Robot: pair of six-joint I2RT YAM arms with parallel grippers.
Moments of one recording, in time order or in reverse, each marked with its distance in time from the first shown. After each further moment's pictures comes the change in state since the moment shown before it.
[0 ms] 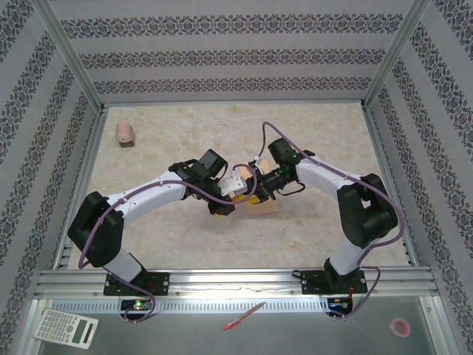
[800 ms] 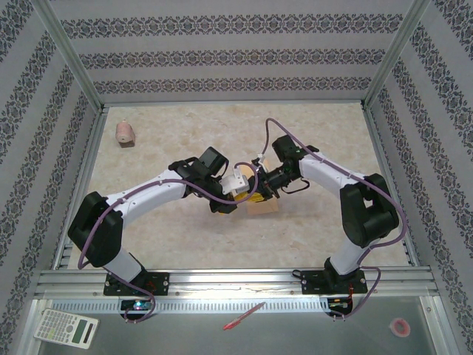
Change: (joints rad) left arm 0.000 0.000 0.024 0.000 0.028 0.035; right arm -0.033 -0.005 0.040 -0.128 -0.015 -0.103
